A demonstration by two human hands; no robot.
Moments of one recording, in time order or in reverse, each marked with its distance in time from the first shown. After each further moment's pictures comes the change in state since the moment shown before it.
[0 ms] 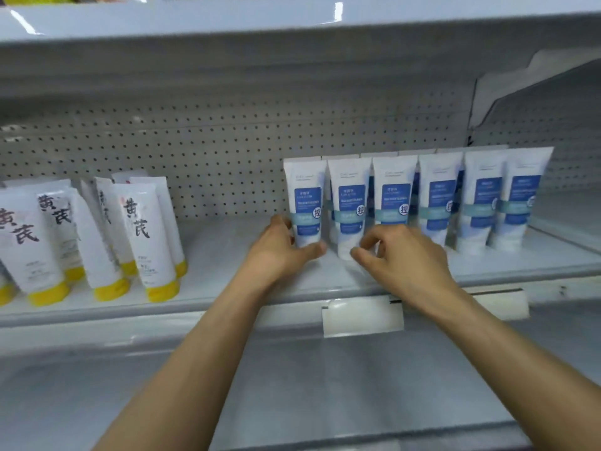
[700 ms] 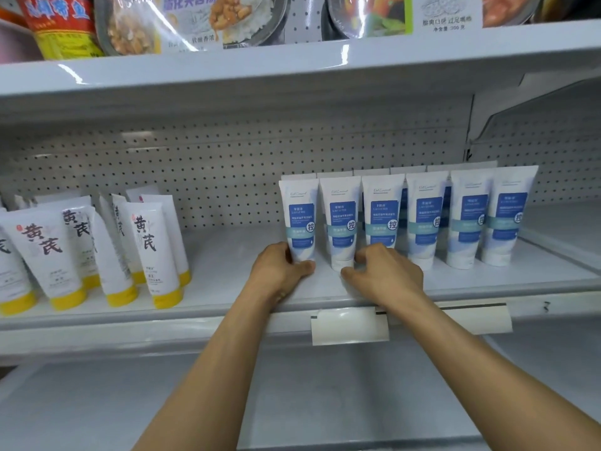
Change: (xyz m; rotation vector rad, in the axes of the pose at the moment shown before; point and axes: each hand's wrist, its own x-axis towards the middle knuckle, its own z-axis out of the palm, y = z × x) left_hand 0.000 0.000 0.018 -0.070 0.035 -0.095; right_hand 0.015 0.007 0.016 0.005 -0.183 0.162
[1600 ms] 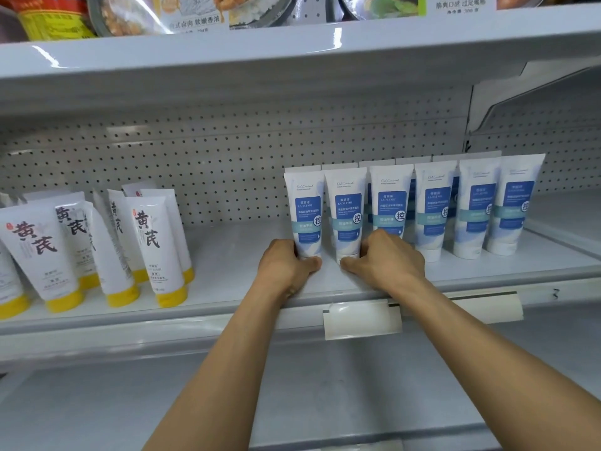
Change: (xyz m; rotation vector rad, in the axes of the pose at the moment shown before) left_hand 0.003 -0.004 -0.001 0.024 -0.013 0.036; right_hand 0.007 -0.012 0.004 0.010 0.045 0.028
